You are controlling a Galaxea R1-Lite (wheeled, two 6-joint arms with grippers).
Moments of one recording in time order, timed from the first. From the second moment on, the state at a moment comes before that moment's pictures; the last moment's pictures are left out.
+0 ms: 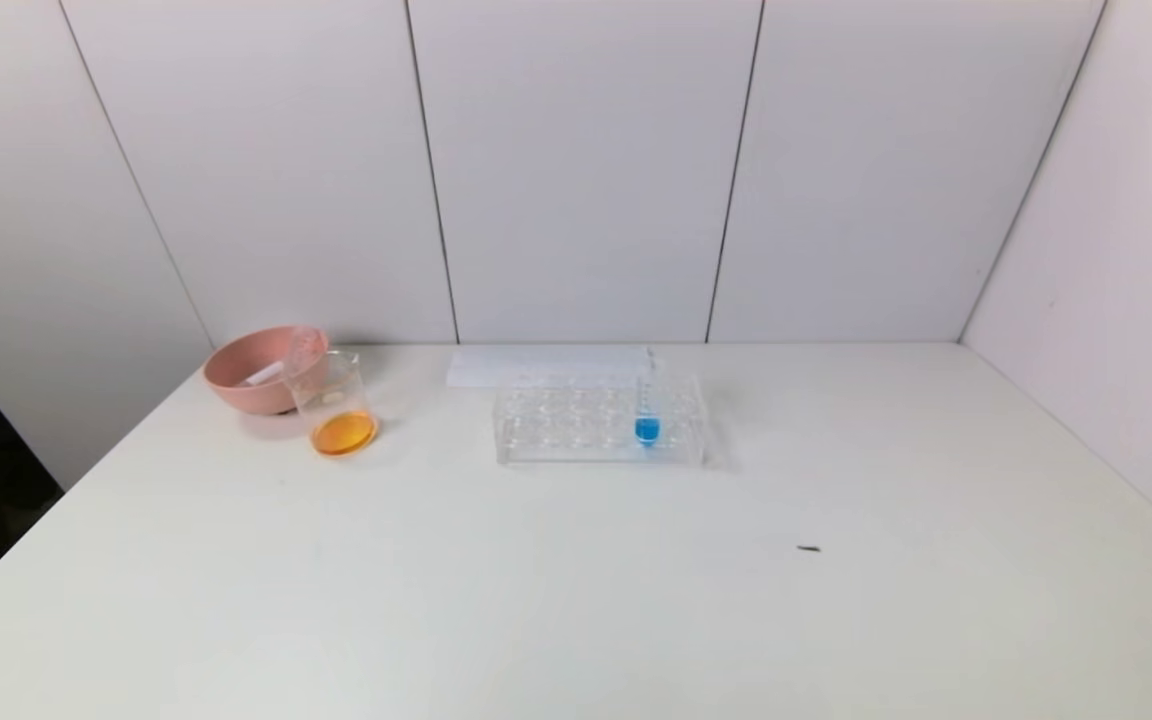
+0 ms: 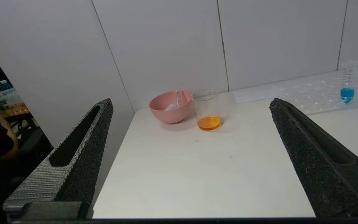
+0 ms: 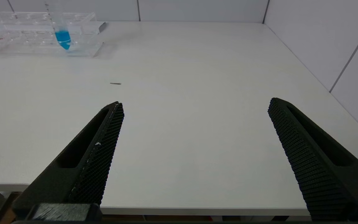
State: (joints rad) left arm 0.01 0.12 -0.48 0.09 -0.03 0.19; right arm 0.00 0.00 0.00 0.00 0.00 0.00
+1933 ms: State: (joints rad) left arm 0.01 0.00 0.00 0.00 -0.03 0.09; right arm 0.00 0.00 0.00 0.00 0.00 0.00
